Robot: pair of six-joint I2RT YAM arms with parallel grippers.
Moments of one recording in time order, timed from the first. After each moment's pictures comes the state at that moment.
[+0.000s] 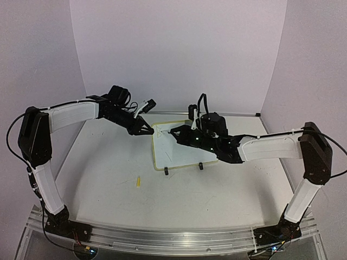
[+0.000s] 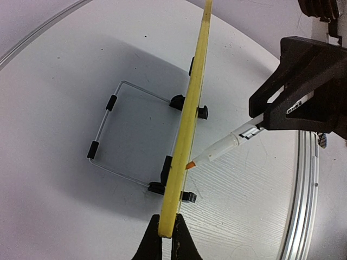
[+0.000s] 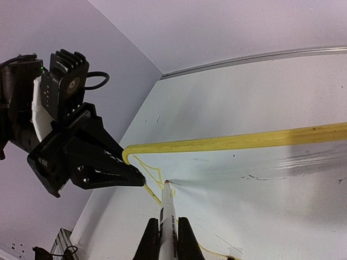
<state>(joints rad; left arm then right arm) -0.50 1.83 1.50 -0.53 0.69 0.30 0.86 1.75 1.11 0.38 0.03 0.69</state>
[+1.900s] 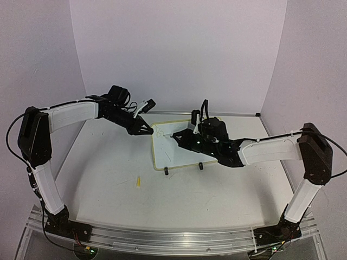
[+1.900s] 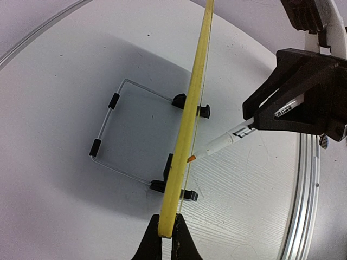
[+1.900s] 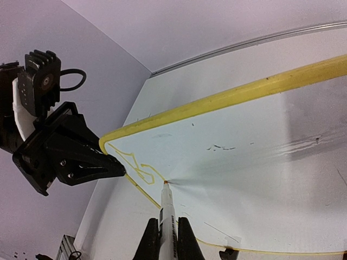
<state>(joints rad) -0.50 1.83 1.50 -0.54 0.69 0.30 0.87 1.75 1.05 0.40 0.07 0.78</state>
